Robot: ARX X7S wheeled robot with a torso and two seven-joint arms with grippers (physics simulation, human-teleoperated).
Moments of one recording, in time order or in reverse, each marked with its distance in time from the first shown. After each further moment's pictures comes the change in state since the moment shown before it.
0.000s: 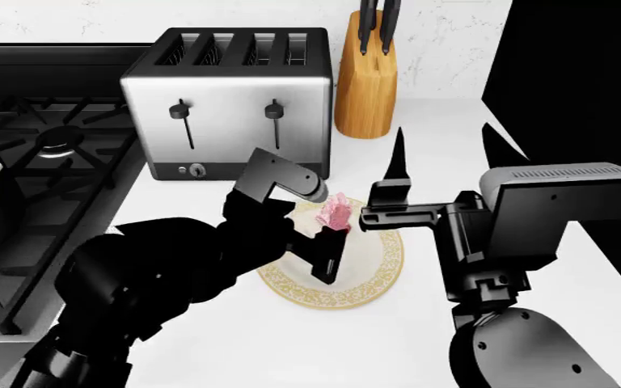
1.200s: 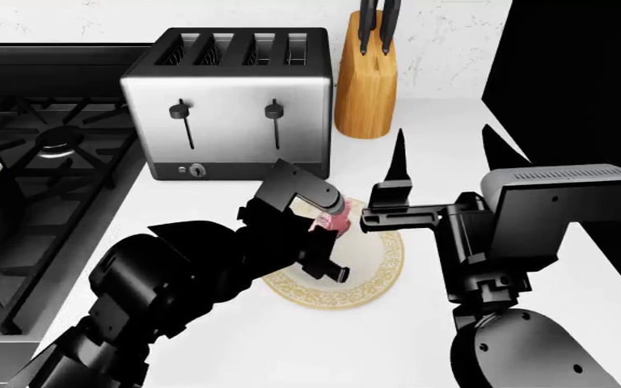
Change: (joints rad) left arm -0.029 0.033 0.119 -0.118 0.060 0.080 0.037; right arm -0.003 0.018 -0.005 0.006 0.022 -0.019 0.013
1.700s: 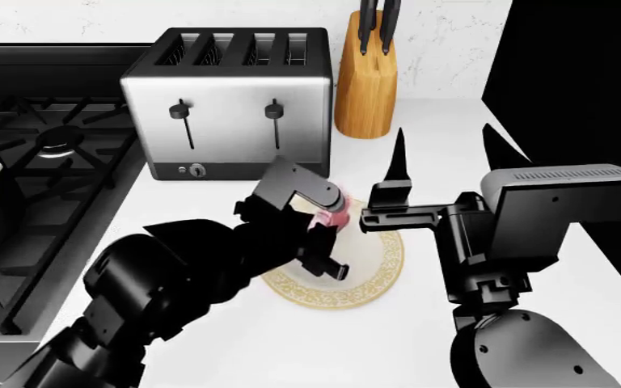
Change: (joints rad) left arm 0.000 -0.013 0.004 0.047 0.000 -0.002 -0.035; right arm 0.004 0.007 -0.008 -0.006 0.004 0.001 0.012
